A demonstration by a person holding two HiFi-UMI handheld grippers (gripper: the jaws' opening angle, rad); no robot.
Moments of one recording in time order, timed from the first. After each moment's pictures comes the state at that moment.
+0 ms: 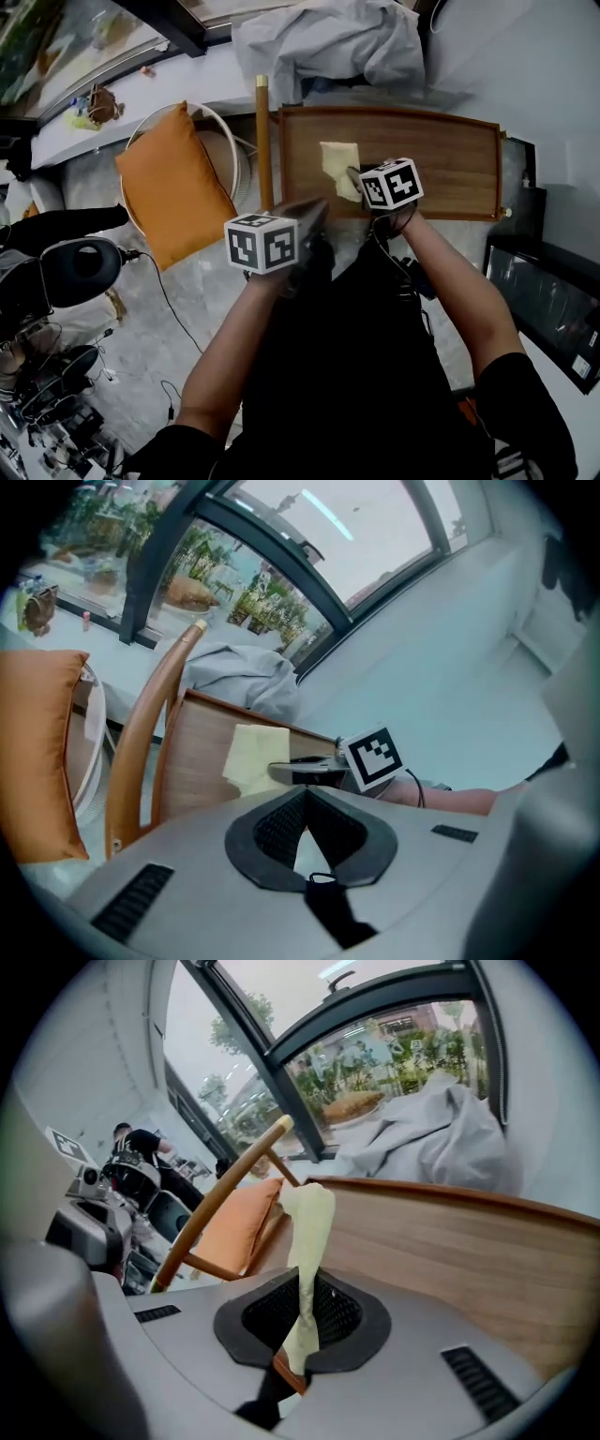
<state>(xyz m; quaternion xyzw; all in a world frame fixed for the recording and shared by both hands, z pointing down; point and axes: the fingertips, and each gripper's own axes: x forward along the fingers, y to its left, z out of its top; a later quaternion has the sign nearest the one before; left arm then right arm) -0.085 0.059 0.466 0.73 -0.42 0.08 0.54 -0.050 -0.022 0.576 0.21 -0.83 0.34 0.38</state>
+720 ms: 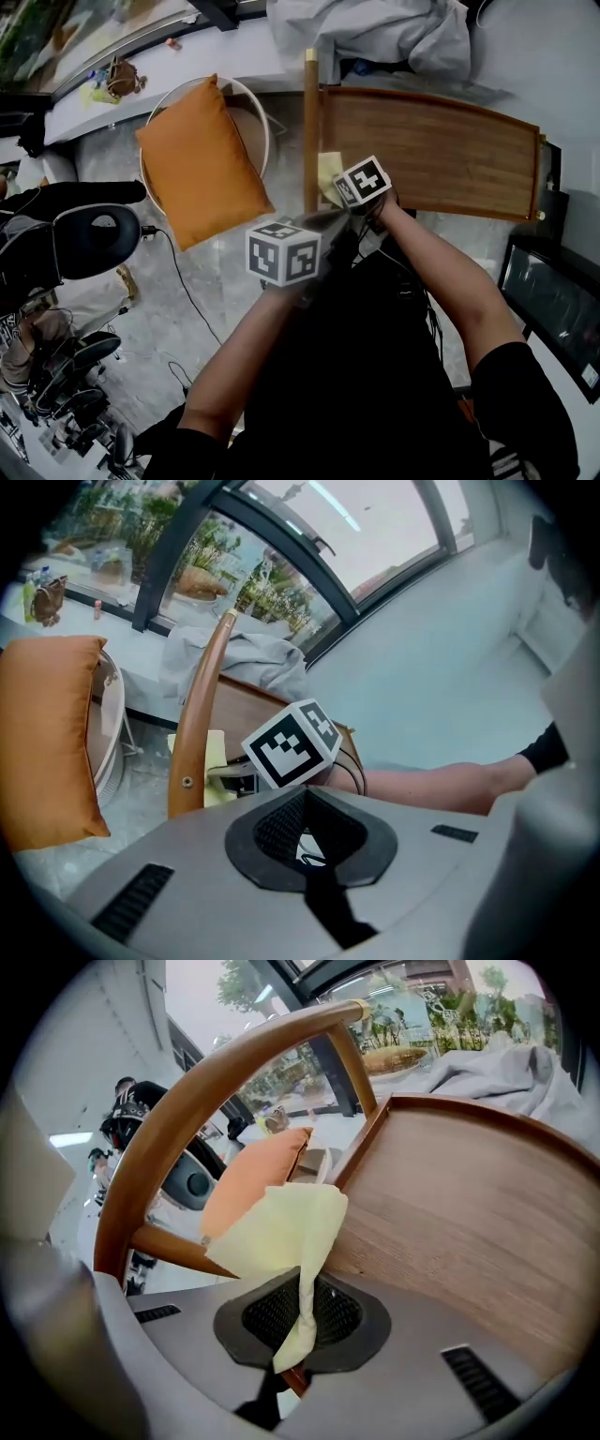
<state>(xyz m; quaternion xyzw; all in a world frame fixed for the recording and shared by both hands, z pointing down) -0.122 0.122 0.484 0.72 -0.41 0.10 0.55 -0.165 0.066 0.657 0.12 -0.81 0.33 0.48</state>
